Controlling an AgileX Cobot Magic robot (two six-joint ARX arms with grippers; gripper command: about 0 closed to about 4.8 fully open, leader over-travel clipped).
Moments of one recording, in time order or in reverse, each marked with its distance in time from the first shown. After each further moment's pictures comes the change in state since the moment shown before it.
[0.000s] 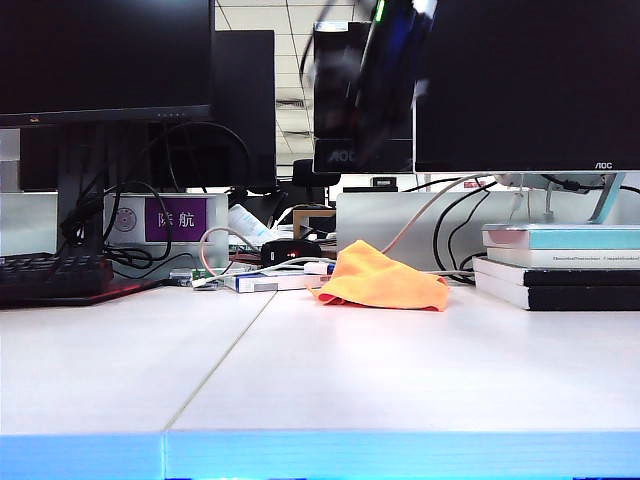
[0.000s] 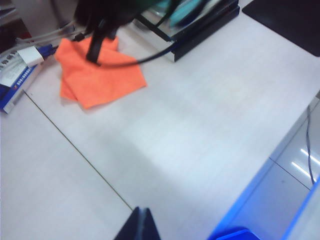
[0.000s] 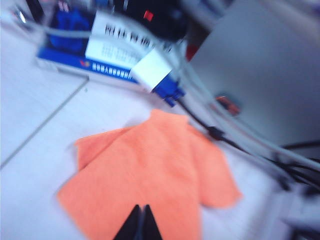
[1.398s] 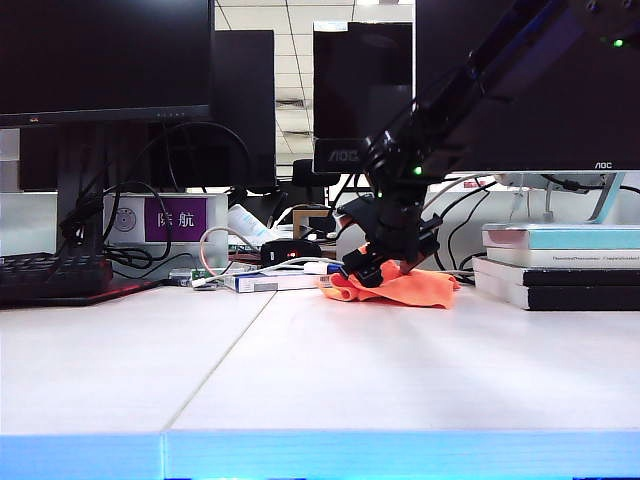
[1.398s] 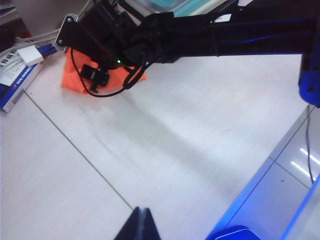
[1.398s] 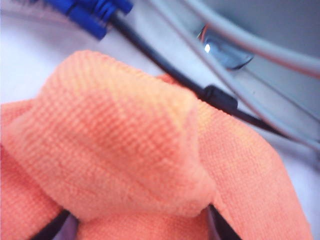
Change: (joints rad) left arm 0.000 0.000 0.000 -0.005 0.000 -0.001; right arm -0.088 0.412 0.005 0.383 0.137 -0.024
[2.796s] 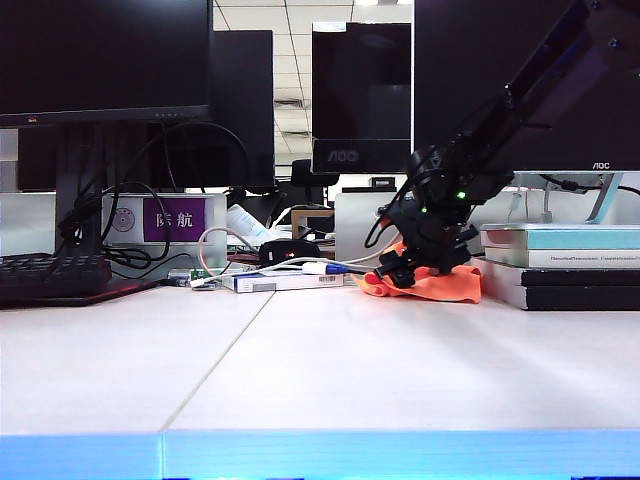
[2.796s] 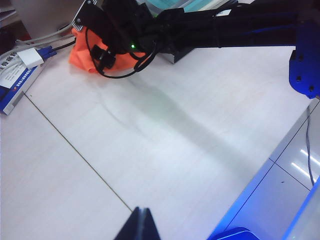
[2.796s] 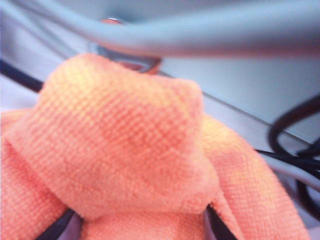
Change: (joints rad) left arm 0.000 0.000 0.000 0.006 0.000 0.000; right arm -0.113 0.059 0.003 0.174 -0.125 0.020
